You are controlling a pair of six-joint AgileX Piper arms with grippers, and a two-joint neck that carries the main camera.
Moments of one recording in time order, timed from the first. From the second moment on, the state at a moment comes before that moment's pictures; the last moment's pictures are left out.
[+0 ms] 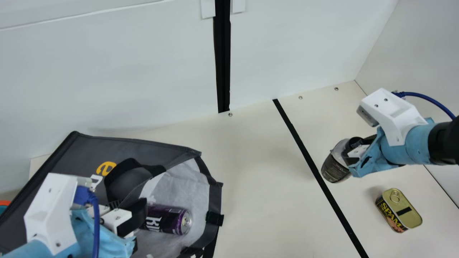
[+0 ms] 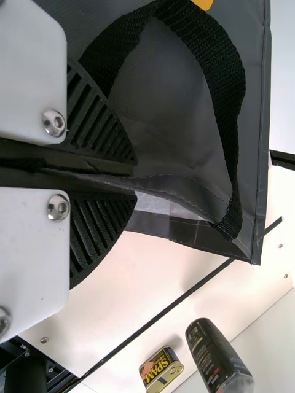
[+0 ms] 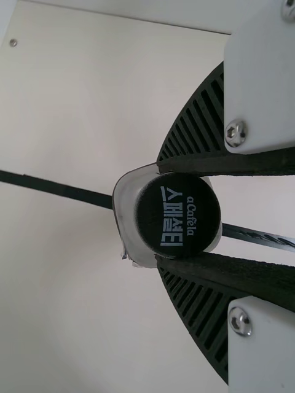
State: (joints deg) left arm -27.0 71.9 -63.3 -34.0 41.6 17.3; right arm -30.2 72.8 -76.6 15.4 69.8 -47.8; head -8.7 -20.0
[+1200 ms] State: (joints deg) left arm -27.0 71.9 -63.3 -34.0 41.6 17.3; right arm -32.7 75.4 -68.8 32.3 69.8 -76.4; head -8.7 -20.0
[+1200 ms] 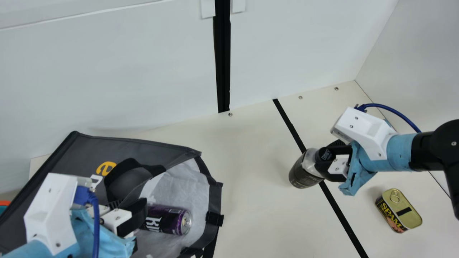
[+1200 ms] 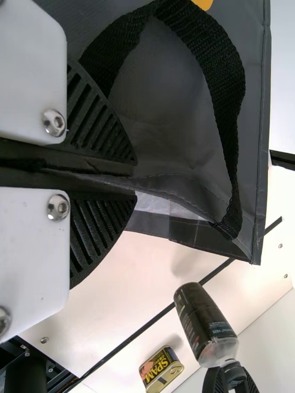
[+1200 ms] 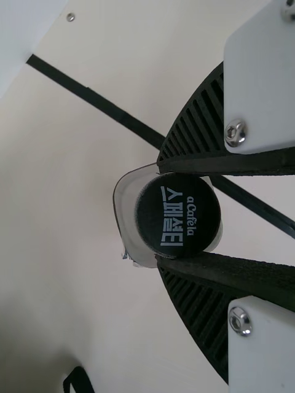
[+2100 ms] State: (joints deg) left arm -27.0 71.9 -63.3 -34.0 41.6 17.3; right arm -19.1 69.3 -67.3 44.3 70.0 -66.4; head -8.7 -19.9
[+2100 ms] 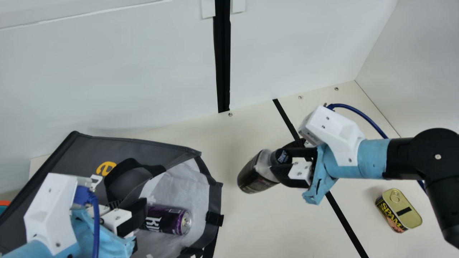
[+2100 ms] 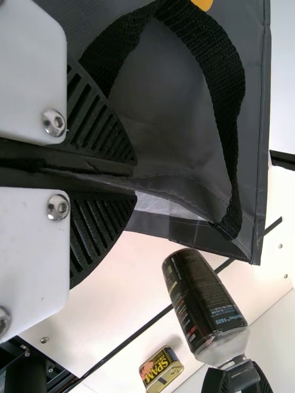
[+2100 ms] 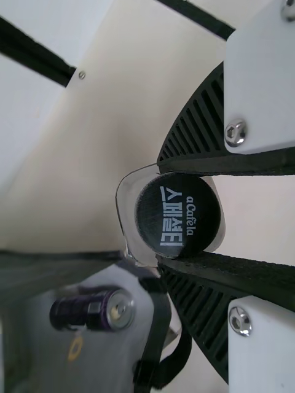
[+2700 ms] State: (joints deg) left arm -27.0 71.9 -63.3 -34.0 41.6 17.3; right arm -3.8 61.9 -69.7 43.4 70.1 -50.3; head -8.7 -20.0
